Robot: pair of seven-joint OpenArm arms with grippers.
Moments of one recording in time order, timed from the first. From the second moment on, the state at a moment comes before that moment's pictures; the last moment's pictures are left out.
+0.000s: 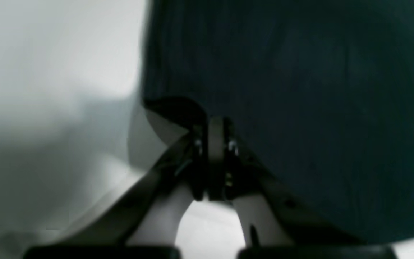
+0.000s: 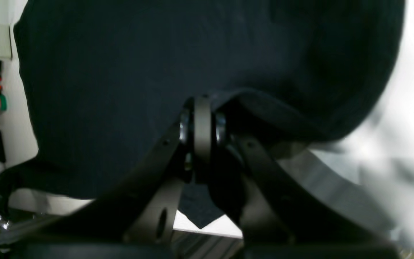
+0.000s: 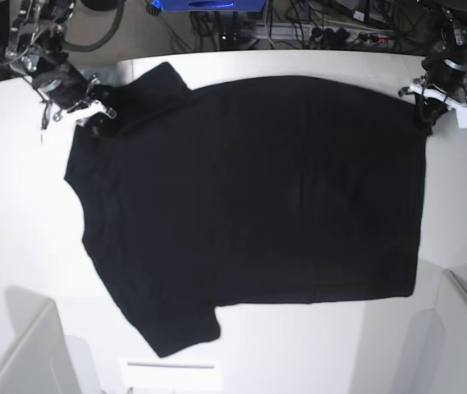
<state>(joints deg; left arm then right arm) 27.7 -8.2 -45.6 101.4 -41.1 -27.4 43.4 -26.1 6.8 21.7 109.0 50.5 5.5 -55.0</state>
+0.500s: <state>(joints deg) 23.4 -8.3 -45.0 101.0 -40.2 -25.2 43.5 -16.7 6.8 21.7 108.8 50.3 1.8 -59.4</state>
